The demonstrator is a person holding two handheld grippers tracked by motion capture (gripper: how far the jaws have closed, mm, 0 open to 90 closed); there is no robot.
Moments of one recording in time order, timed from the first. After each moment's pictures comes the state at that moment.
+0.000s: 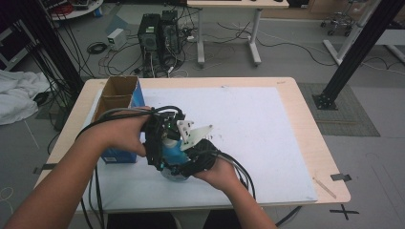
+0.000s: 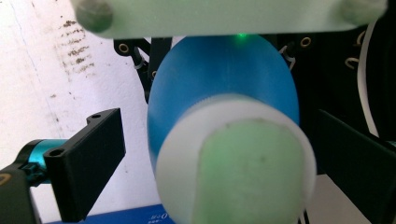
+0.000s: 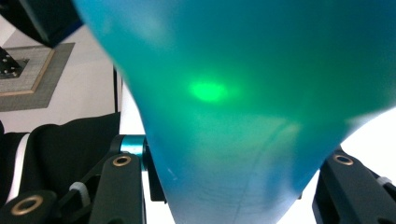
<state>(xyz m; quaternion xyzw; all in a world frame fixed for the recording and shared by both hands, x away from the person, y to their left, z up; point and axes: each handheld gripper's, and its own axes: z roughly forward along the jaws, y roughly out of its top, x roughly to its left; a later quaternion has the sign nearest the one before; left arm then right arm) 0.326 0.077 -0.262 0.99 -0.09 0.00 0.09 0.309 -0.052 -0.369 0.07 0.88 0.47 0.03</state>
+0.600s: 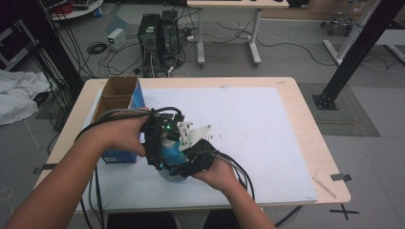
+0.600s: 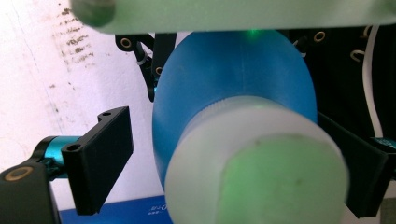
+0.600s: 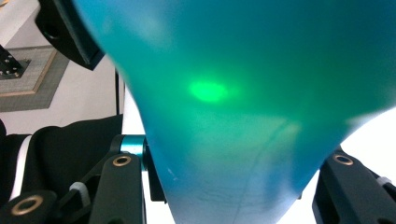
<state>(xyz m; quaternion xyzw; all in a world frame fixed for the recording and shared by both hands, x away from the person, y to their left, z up) 0.325 0.078 -0.264 0.99 -0.08 0.00 0.08 0.308 -0.048 -0.368 0.06 0.88 0.47 0.03</state>
